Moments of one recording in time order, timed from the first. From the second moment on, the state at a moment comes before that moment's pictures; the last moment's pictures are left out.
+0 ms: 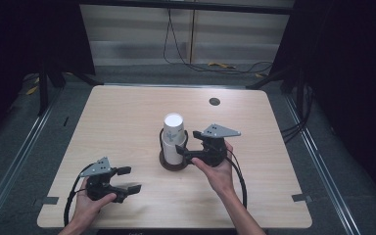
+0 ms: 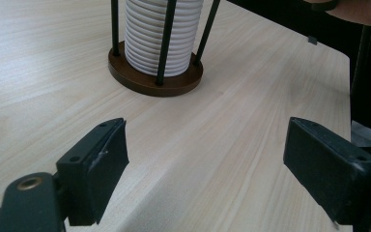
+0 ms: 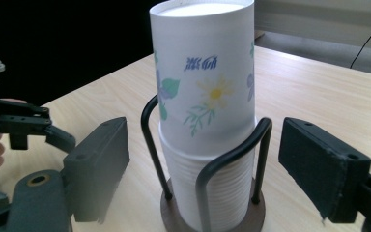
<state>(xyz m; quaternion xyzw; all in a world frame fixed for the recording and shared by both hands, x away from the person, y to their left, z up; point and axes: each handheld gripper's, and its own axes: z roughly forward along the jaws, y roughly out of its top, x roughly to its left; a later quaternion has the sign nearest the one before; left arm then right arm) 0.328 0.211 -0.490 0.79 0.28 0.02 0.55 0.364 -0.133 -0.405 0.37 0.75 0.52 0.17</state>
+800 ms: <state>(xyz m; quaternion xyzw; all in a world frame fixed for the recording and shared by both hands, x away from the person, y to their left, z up) 0.329 0.213 -0.493 0.80 0.28 0.02 0.54 0.405 -0.111 -0.384 0.36 0.77 0.51 0.15</state>
